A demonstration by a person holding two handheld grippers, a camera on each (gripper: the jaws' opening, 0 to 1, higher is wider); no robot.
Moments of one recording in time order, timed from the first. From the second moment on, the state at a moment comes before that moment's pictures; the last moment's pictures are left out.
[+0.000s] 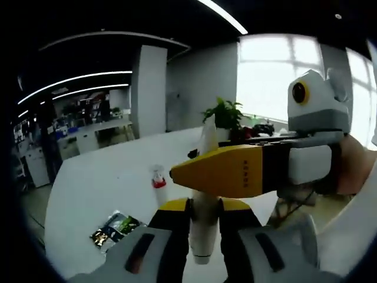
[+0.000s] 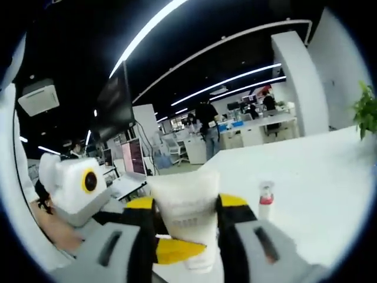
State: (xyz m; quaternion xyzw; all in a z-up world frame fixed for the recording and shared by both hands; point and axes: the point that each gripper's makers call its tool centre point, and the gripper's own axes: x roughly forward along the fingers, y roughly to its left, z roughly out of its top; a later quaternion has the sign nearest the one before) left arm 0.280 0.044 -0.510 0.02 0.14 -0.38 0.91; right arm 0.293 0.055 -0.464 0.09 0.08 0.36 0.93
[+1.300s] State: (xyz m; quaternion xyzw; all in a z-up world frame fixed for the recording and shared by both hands) left arm 0.214 0.041 -0.507 -0.06 0.17 -0.66 0.73; right arm 0.226 0.076 -0.483 0.02 0.14 0.60 0.79
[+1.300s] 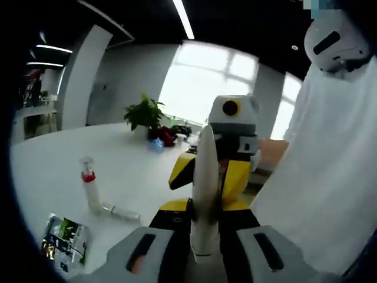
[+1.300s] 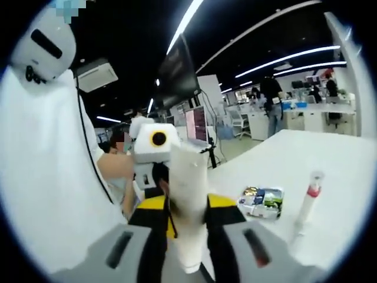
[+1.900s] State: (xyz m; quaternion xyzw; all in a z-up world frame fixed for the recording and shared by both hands) left arm 0.239 0.054 -0.534 -0.01 0.20 -0.68 0.71; right arm 0.244 0.090 -0.507 -0.06 0.12 0.67 0.73
